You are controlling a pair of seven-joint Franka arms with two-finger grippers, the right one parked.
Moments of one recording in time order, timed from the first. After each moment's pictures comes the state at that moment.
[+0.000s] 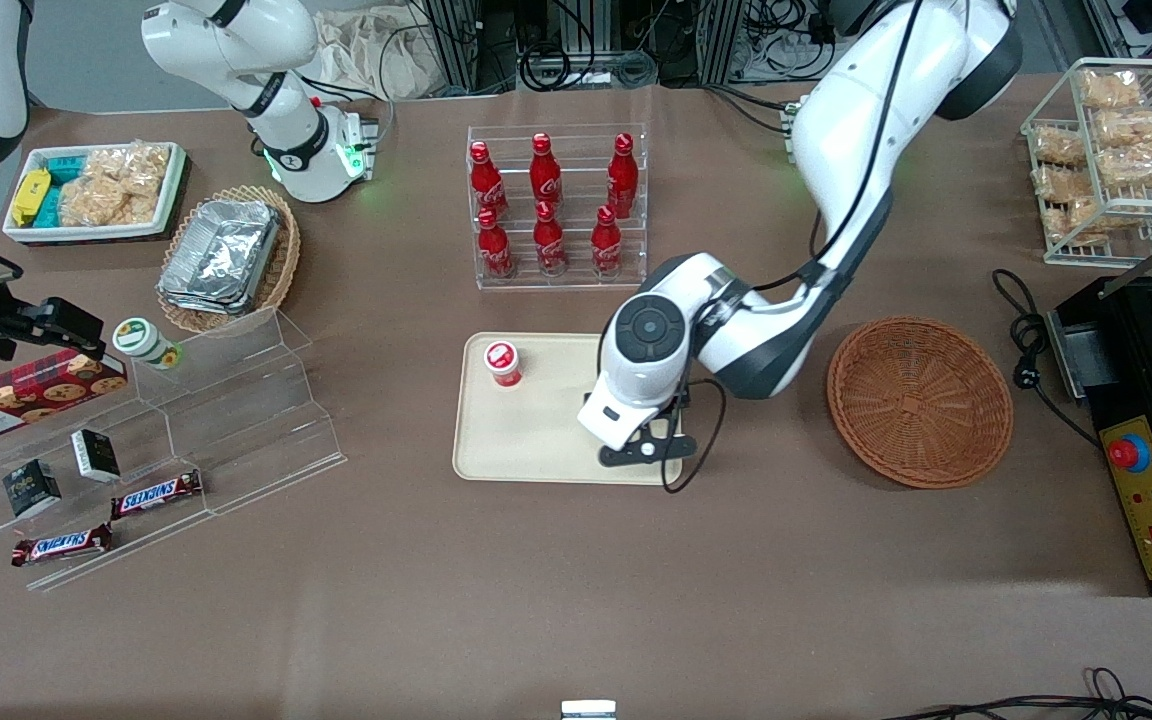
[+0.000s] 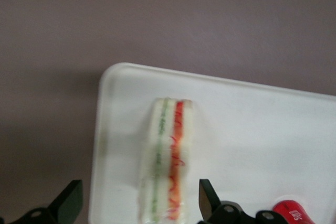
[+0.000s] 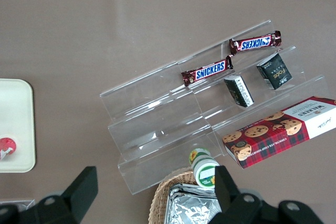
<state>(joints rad) -0.32 0.72 -0.43 -1.34 0.30 1.99 -0.92</state>
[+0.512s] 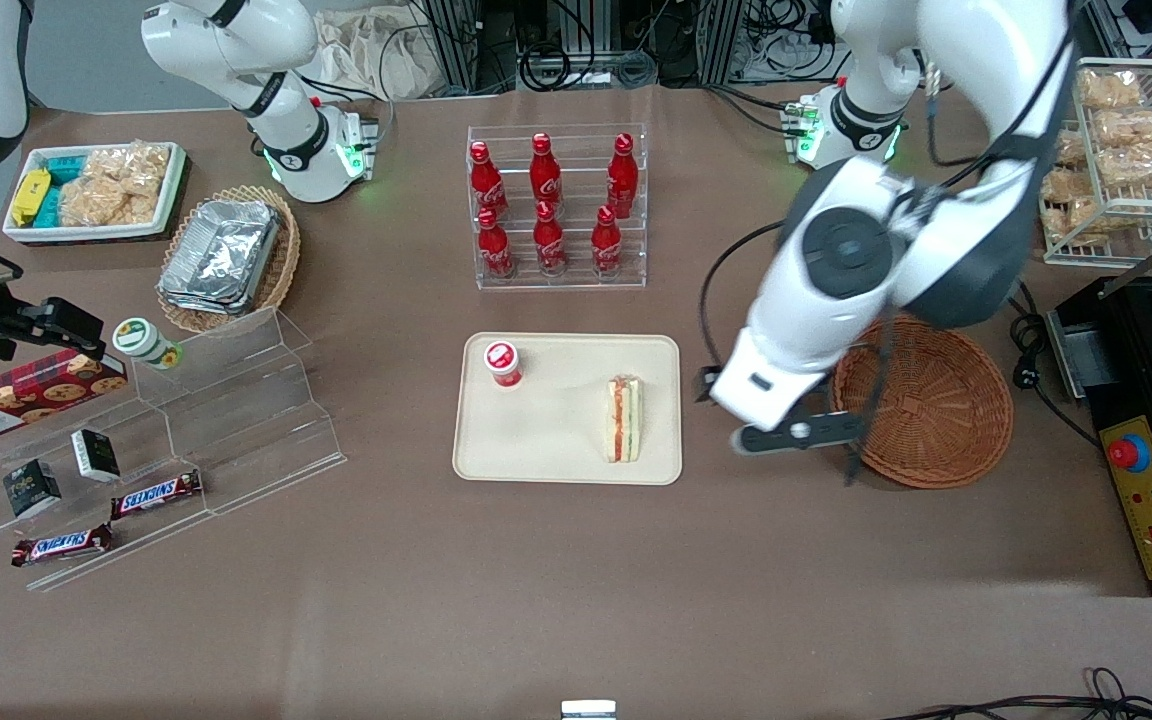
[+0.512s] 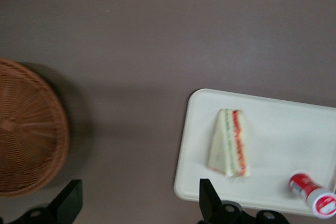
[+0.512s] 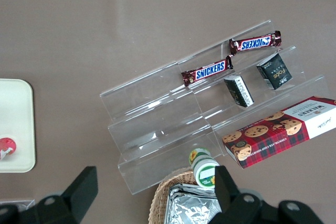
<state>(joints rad) -0.14 0.36 -0.36 -1.46 0.14 1.82 -0.61</state>
